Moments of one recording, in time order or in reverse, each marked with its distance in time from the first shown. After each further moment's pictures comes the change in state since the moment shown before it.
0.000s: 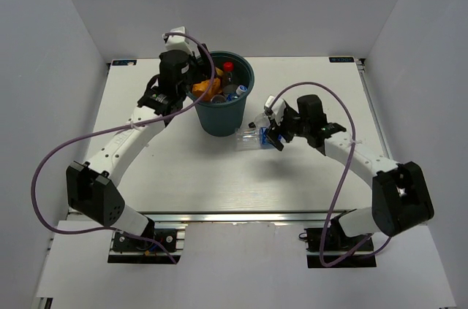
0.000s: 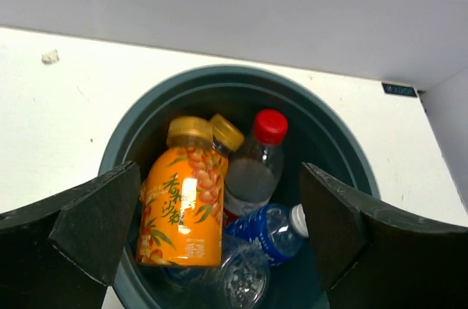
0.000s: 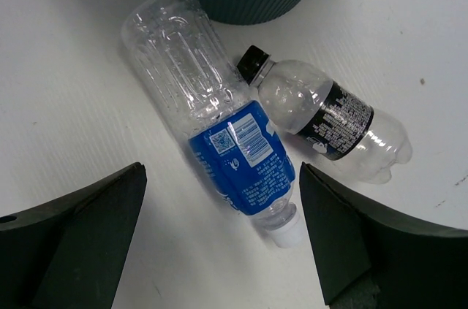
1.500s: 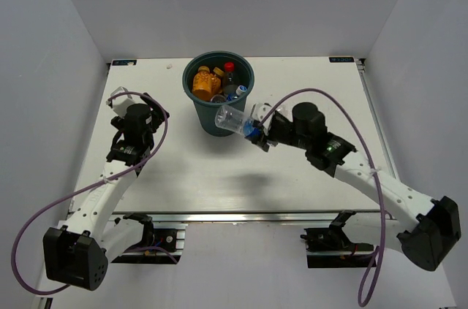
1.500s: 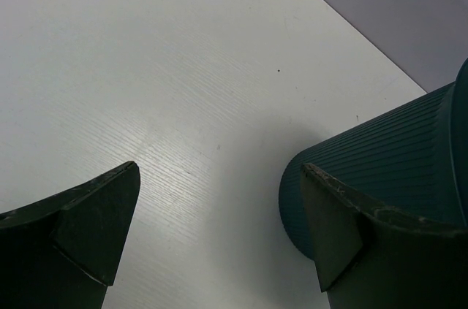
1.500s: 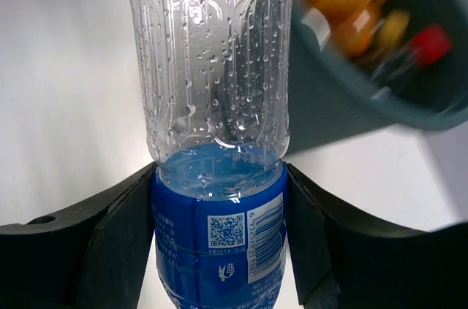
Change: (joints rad) left arm 0.235 -0.483 -0.625 -0.045 -0.214 -0.277; right arm 0.310 -0.234 0.026 -0.001 0.124 0.037
